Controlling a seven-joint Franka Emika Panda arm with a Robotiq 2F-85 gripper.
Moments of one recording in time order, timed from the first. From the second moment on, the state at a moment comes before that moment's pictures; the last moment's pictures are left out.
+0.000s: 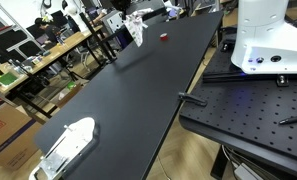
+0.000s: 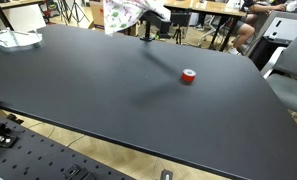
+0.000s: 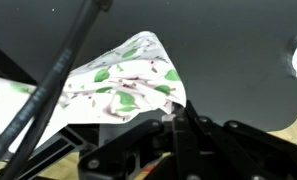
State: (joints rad) arm 0.11 -0.21 -0.06 -2.45 0.34 2.47 -0.35
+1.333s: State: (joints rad) arm 0.15 0.11 0.08 -2.47 -0.02 2.83 0.22
